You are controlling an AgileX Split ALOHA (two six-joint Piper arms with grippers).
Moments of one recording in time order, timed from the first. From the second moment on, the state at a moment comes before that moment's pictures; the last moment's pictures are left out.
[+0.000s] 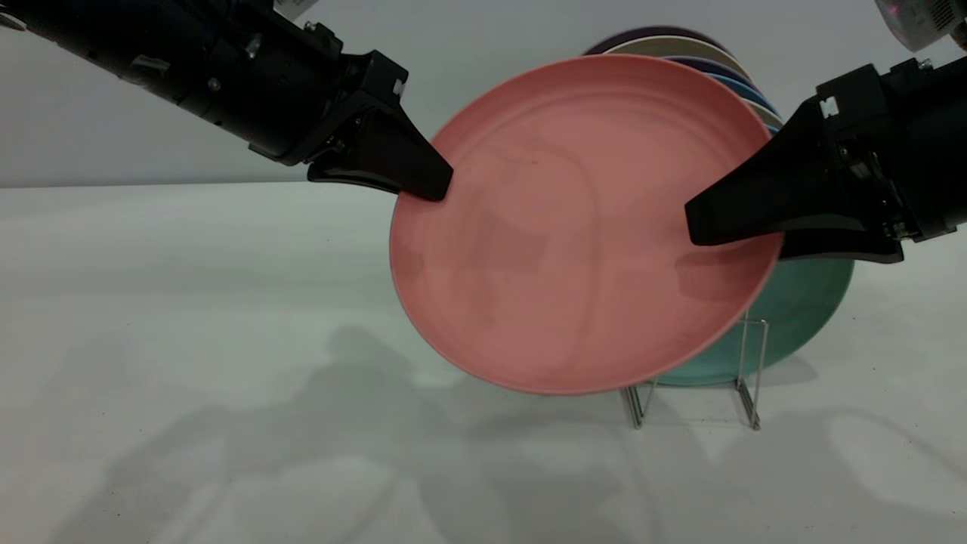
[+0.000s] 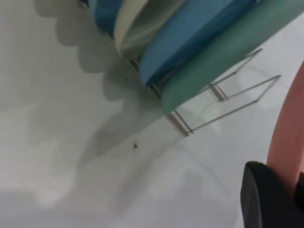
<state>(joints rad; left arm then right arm) -0.31 1.86 -1.06 -1.26 0.56 1.19 0.11 1.60 -0.63 1.54 0.78 -1.44</state>
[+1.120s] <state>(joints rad) -0.31 1.82 -1.06 -1.27 0.64 1.21 0.11 1.60 -0.74 1.26 0.73 -1.39</state>
